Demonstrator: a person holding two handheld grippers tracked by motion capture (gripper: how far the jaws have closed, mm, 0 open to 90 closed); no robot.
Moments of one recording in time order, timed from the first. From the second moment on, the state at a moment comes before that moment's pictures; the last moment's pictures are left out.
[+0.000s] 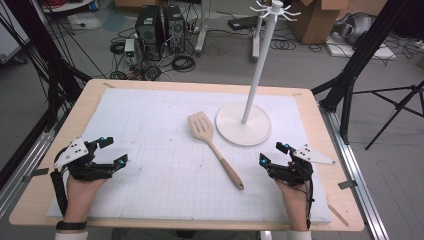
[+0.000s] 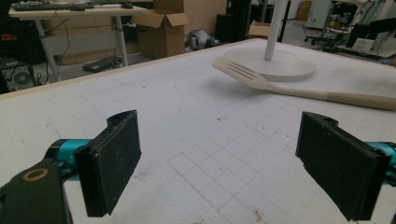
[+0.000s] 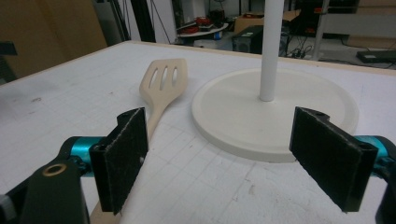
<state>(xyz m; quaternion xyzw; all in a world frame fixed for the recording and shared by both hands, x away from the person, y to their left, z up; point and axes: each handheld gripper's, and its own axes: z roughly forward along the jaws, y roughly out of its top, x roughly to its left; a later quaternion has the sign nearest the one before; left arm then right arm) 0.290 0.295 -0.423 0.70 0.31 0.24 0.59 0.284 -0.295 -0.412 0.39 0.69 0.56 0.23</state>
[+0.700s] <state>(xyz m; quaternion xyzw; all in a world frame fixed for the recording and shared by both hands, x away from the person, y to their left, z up) 0.289 0.295 -0.418 0.70 0.30 0.24 0.61 0.277 -0.291 -0.404 0.39 0.68 0.58 0.23</state>
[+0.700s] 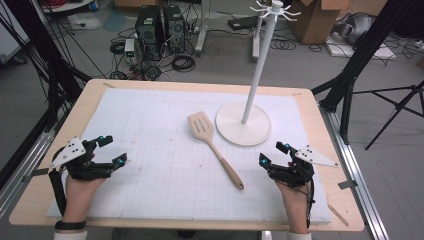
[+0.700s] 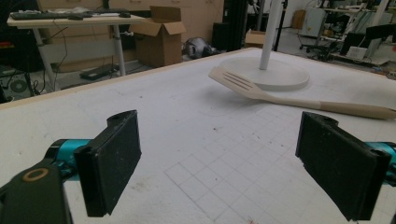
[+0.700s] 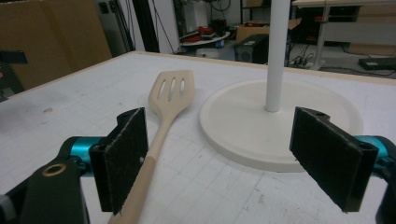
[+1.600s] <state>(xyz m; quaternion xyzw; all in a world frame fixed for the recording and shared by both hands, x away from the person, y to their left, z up) 0.287 0.297 -0.417 0.70 0.30 0.24 0.61 0.299 -0.239 -0.402 0.37 0.72 0.55 0.20</state>
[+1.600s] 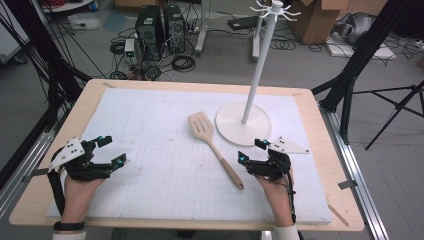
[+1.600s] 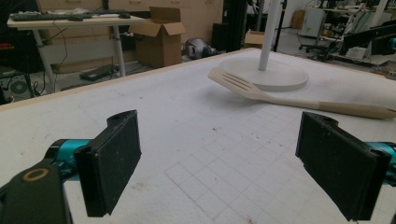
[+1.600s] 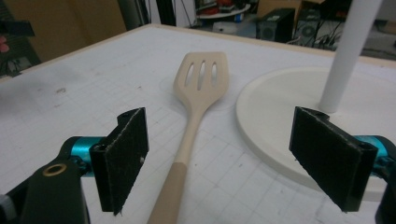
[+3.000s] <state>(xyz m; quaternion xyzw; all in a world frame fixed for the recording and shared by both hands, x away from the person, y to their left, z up) 0.286 0.295 -0.416 0.70 0.30 0.24 0.60 0.340 -0.148 -0.431 0.41 0.83 0.35 0.14</state>
